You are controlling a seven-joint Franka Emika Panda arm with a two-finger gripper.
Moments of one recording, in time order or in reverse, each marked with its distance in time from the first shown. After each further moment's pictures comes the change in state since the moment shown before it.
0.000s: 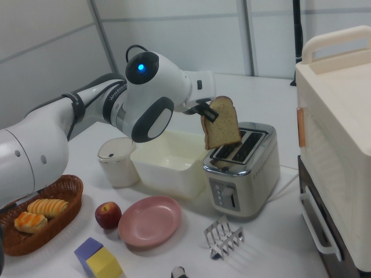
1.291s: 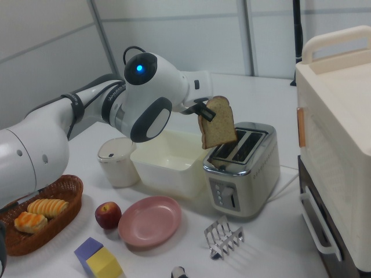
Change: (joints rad) arm 0.010 0.009 0.009 0.003 0.000 0.009 -0.019
